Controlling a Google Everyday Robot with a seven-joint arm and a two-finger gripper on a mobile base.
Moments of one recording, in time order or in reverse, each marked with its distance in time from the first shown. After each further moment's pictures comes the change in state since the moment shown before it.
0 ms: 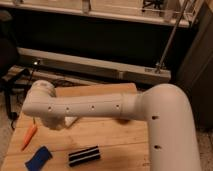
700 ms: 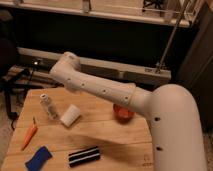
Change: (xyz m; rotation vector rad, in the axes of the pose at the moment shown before) arm 0.105 0.193 -0.006 -0.100 0.185 0.397
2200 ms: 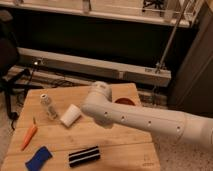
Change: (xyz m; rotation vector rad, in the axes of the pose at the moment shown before) arm -0.231 0.090 -0.034 -0.117 -0.227 0.172
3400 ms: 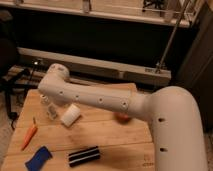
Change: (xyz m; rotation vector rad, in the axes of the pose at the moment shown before) arm 0.140 -0.196 -0.055 0.215 0.227 -0.384
